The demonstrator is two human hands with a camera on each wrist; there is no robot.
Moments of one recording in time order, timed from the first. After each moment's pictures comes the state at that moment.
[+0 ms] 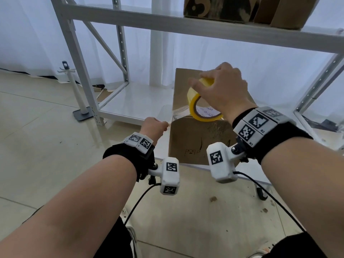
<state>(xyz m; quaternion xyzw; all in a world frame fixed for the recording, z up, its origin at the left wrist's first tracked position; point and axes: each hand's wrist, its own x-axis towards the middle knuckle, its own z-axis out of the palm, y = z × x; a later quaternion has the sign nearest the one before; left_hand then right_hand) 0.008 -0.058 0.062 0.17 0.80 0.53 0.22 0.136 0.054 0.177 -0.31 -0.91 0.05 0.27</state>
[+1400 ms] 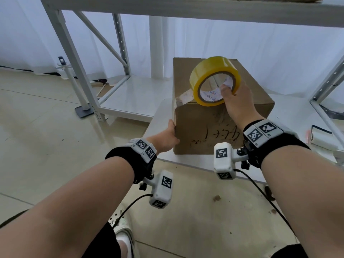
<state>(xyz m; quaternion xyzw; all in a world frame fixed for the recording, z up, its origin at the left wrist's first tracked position) 0.026 -0.020 0.036 0.35 0.78 0.35 0.38 0.143 0.153 0.094 -0.29 -0.79 0.37 0.39</state>
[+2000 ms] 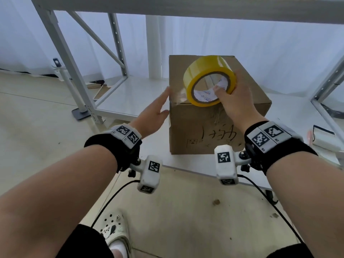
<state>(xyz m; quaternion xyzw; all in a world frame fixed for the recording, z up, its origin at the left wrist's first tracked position) -0.022 -0.007 0.062 0.50 0.77 0.38 0.11 0.139 0.160 0.100 -0.26 -0.79 0.39 0.40</state>
